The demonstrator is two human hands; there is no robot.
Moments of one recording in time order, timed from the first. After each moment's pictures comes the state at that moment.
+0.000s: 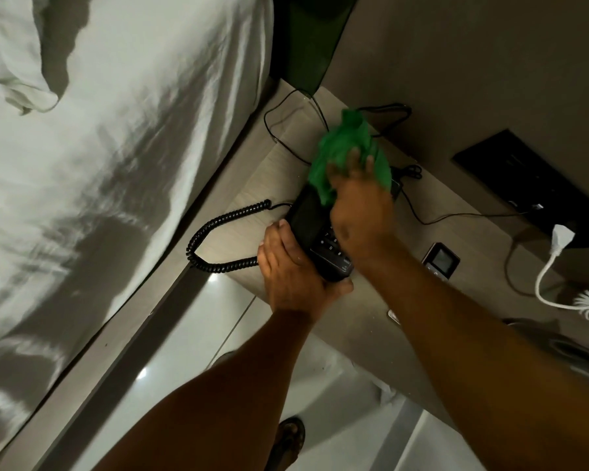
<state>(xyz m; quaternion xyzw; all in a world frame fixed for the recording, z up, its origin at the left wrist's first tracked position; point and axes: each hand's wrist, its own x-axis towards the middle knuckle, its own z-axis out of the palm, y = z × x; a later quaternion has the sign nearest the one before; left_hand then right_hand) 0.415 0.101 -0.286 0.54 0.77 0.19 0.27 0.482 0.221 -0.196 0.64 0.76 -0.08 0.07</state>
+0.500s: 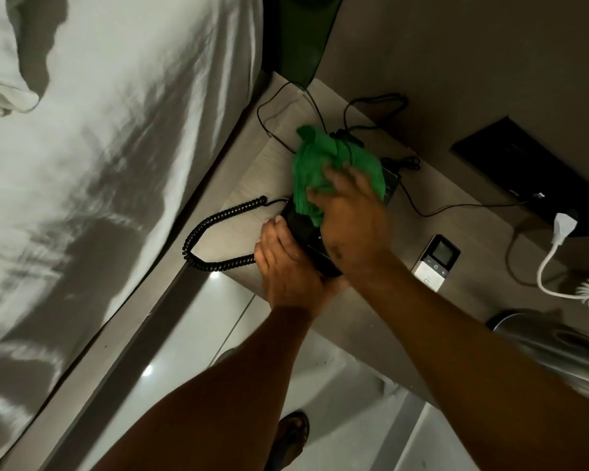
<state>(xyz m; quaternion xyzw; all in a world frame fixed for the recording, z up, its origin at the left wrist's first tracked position) 0.417 0.102 -0.291 0.53 0.78 0.20 0.26 0.481 0.192 -0.190 0.61 0.78 -0.12 -0.01</state>
